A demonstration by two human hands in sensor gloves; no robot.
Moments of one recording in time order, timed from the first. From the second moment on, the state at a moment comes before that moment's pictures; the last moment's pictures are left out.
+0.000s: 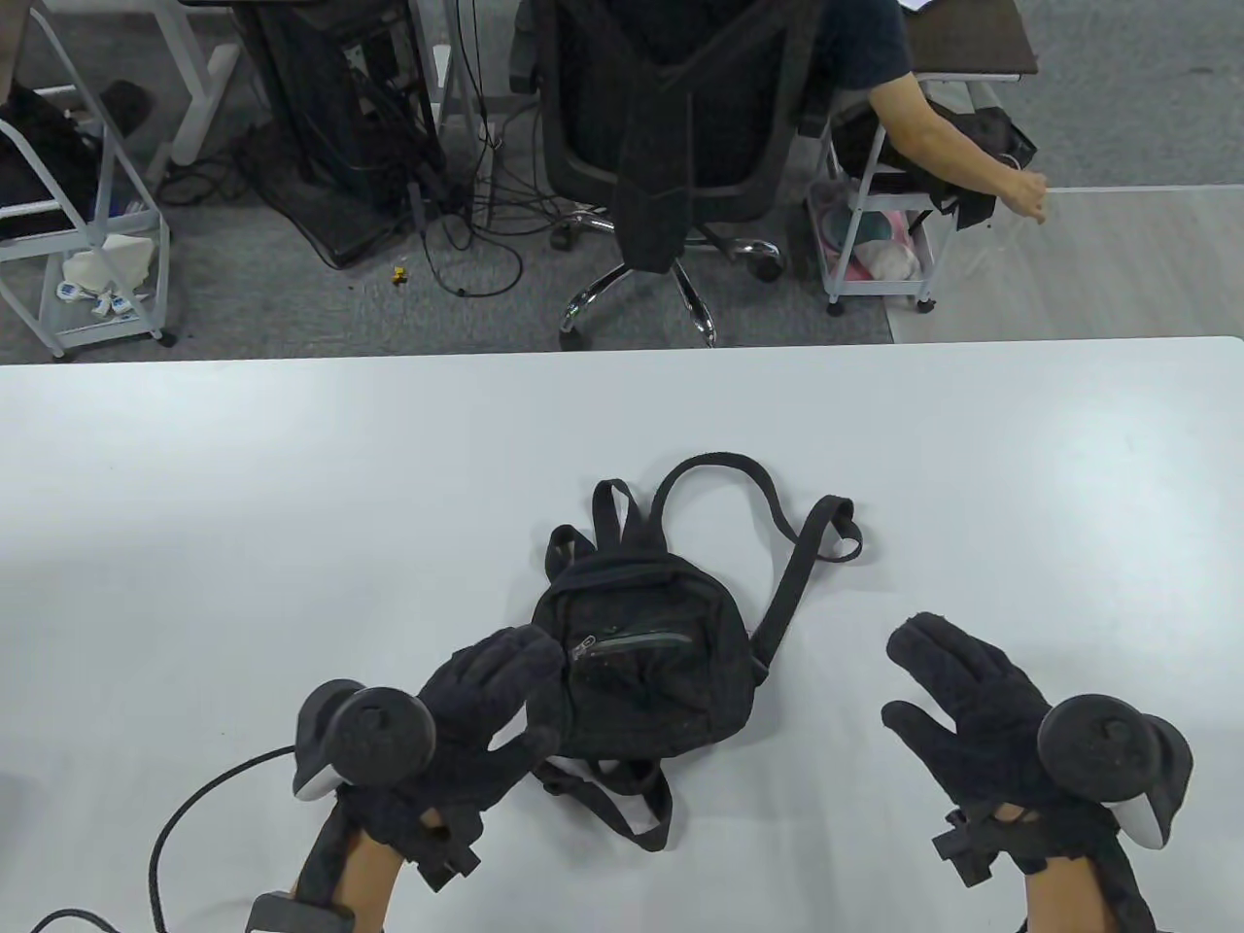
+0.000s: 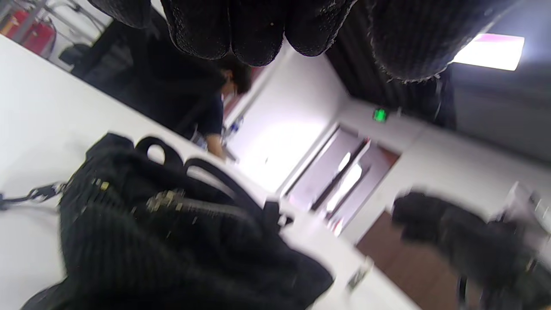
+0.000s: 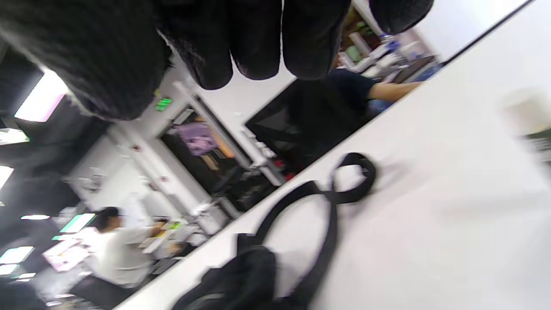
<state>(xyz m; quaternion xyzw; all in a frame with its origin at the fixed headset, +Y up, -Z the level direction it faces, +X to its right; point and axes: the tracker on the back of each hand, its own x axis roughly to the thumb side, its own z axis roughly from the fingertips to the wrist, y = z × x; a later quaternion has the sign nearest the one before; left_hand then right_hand) -0.203 -0.669 -0.190 0.02 -0.31 0.40 0.86 0.294 -0.670 -0.179 0.04 -0.06 0.94 0.34</state>
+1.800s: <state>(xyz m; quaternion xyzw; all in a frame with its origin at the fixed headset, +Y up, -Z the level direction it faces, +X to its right) -0.188 -0.679 -0.175 0.14 -0.28 0.42 0.85 0.059 -0.633 -0.182 0.19 -0.08 0.91 0.37</state>
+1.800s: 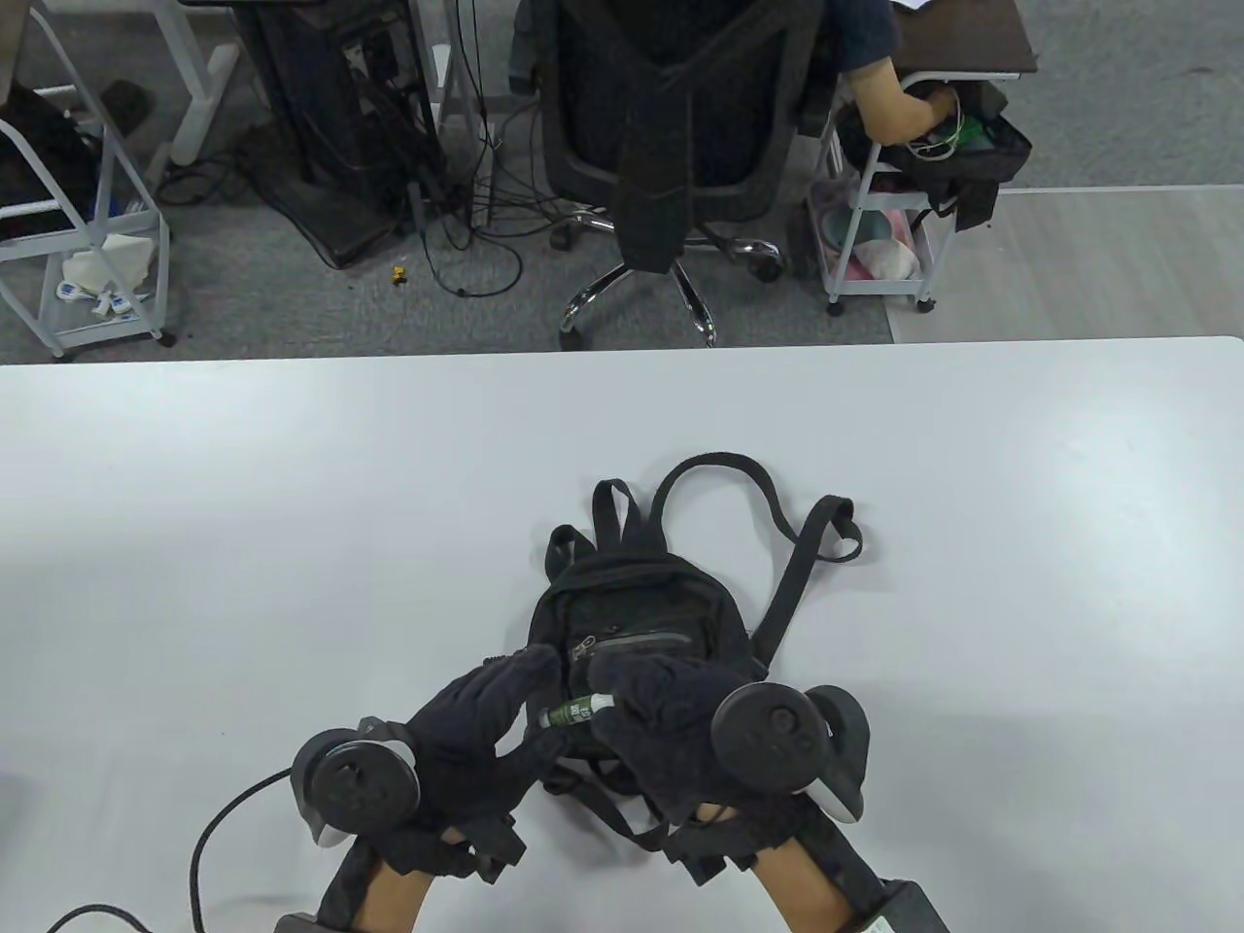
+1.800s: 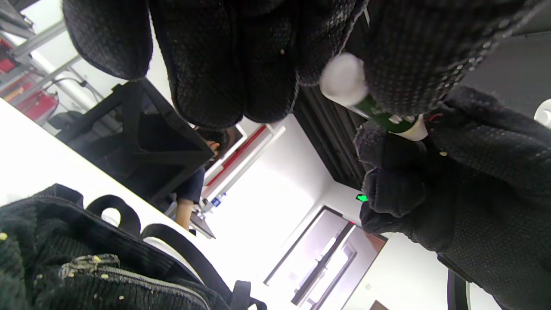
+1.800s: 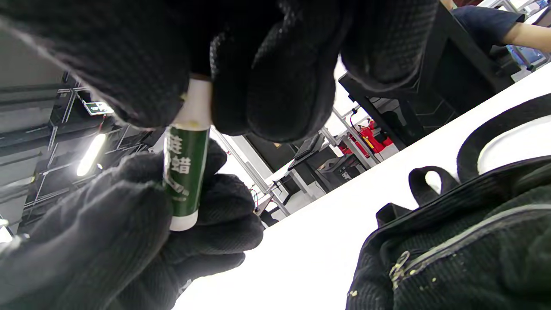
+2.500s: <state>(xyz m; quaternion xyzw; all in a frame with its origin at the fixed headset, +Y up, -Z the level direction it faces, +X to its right) -0.161 -0.679 -0.166 0.19 -0.29 0.26 0.90 0.056 -0.689 -0.202 0.13 -0.01 0.88 0.45</state>
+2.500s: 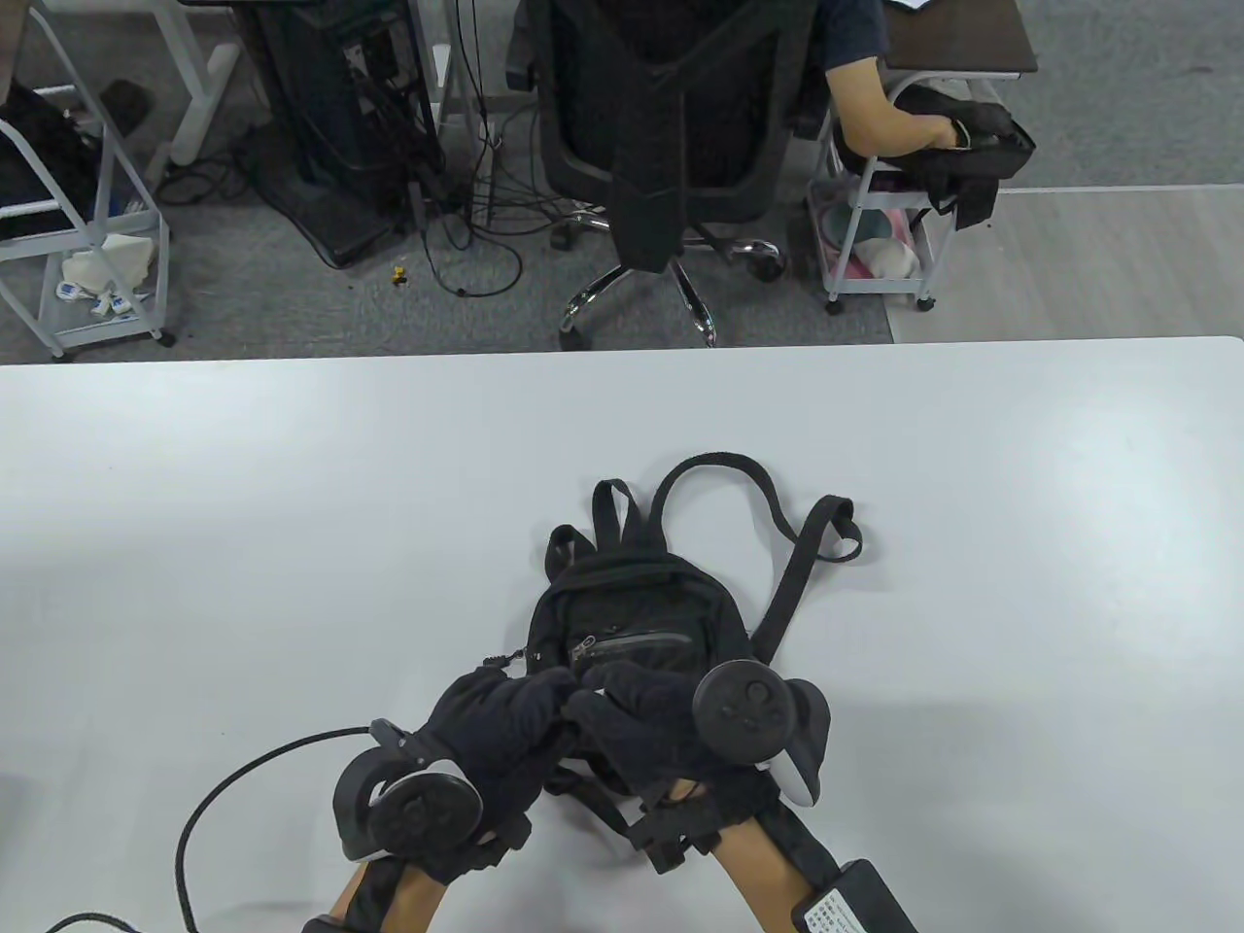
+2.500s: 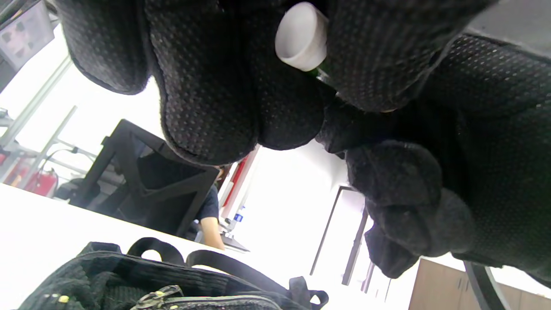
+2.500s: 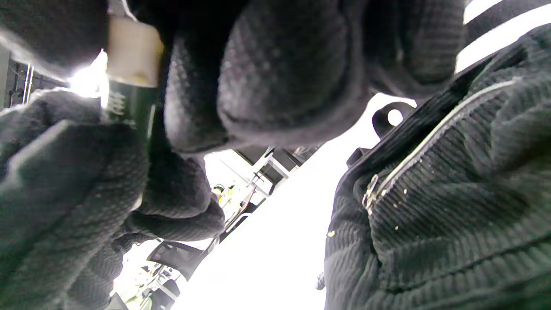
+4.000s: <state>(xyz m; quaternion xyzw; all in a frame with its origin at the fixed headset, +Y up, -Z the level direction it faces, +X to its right) -0.193 -0.701 -0.193 0.04 -0.26 0.45 0.85 0.151 -0.627 -0.195 0.14 -0.18 0.94 0.27</state>
